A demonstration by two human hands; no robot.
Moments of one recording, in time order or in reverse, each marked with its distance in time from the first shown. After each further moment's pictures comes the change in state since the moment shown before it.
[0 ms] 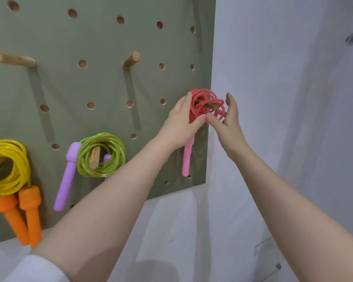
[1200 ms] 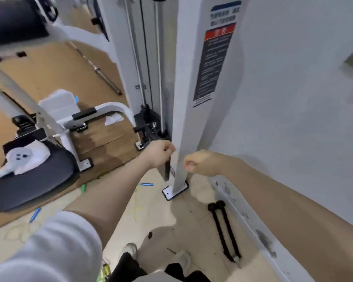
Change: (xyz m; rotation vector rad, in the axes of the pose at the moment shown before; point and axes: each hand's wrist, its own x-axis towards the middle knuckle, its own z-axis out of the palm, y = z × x) left_hand -0.704 -0.061 -0.144 0.205 0.423 -1.634; right_hand -0.523 -0.075 0.351 -0.438 -2.289 -0.736
